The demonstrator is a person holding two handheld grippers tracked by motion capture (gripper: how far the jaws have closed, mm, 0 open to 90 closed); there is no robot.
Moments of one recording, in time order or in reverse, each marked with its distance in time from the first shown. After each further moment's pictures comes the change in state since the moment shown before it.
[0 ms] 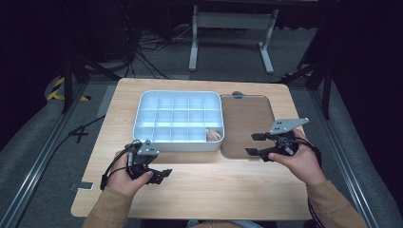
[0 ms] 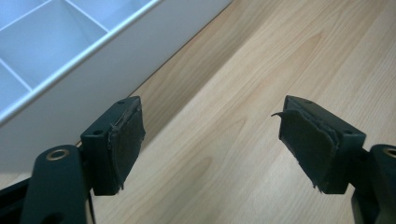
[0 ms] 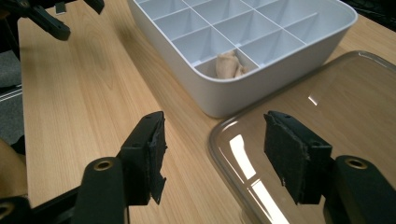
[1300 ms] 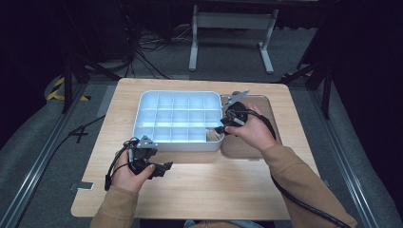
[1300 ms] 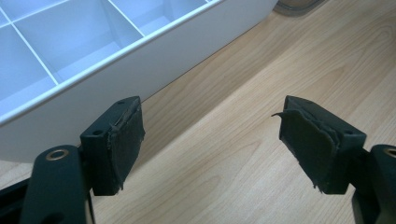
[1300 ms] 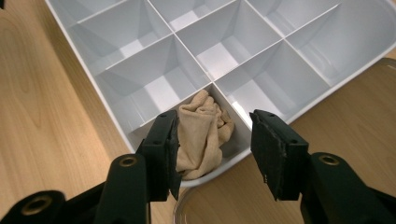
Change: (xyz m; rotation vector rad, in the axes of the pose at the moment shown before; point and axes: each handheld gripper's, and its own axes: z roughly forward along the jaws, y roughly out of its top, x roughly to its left) left arm 0.009 0.007 0.010 -0.045 0.038 -0.150; right arm -0.026 0.087 0.109 0.262 -0.056 0.021
